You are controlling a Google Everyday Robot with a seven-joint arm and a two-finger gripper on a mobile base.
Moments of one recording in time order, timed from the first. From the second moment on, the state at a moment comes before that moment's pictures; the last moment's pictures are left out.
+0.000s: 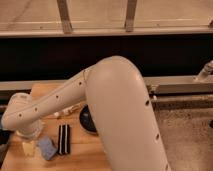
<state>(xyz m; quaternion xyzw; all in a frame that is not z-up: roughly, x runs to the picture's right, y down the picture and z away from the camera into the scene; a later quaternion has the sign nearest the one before) -0.339 0.248 0.689 -0.36 -0.06 0.06 0.93</state>
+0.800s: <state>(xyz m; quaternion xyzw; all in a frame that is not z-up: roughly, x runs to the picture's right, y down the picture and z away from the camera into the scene) -0.338 0.261 0.709 -0.38 -0.05 0.08 0.92</state>
